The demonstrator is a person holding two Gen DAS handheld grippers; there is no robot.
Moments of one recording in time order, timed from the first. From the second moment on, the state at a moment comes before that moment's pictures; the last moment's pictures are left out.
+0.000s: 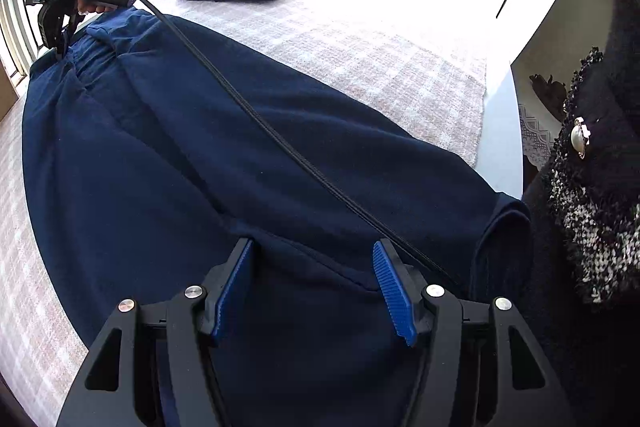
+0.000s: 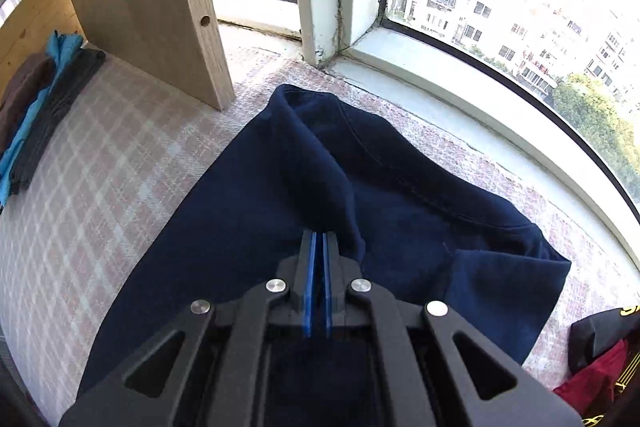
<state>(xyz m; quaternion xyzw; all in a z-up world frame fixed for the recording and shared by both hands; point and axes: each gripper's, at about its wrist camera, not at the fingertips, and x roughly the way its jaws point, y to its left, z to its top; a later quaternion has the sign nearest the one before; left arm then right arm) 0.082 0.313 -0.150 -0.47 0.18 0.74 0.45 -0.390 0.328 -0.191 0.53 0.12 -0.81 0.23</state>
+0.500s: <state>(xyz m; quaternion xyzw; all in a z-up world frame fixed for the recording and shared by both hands) 0.074 0.258 -0.118 -0.48 0.07 0.78 0.38 -0.361 0.319 -0.152 0.50 0.12 -0.82 0.26</state>
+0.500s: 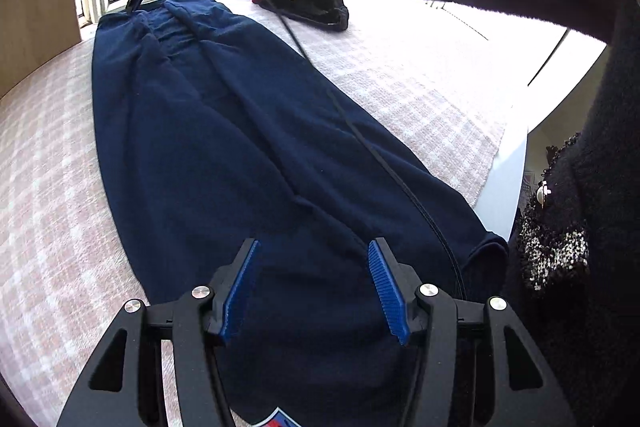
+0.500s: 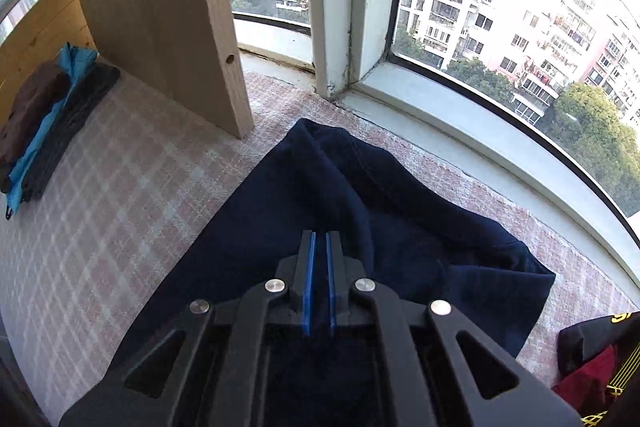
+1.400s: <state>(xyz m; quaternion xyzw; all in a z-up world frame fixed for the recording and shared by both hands) 0.218 0.182 -0.108 -0.46 0.17 0.73 0.47 0.188 0.405 -0.198 0.61 -0.11 -0.73 0.28</state>
